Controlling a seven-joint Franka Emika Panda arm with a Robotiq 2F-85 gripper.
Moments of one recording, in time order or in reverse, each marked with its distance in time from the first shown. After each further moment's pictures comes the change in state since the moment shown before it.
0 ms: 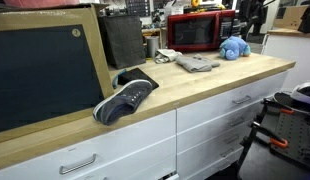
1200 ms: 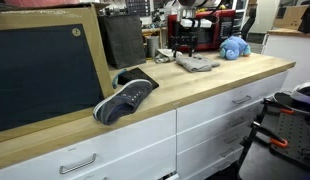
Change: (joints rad) arm 0.051 0.877 0.091 0.625 0.050 0.376 0.325
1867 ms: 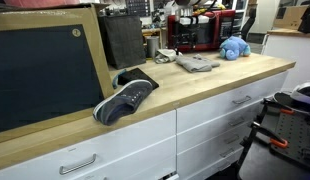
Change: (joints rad) arm -0.012 0.106 -0.045 0.198 -0.079 -0.183 -0.011
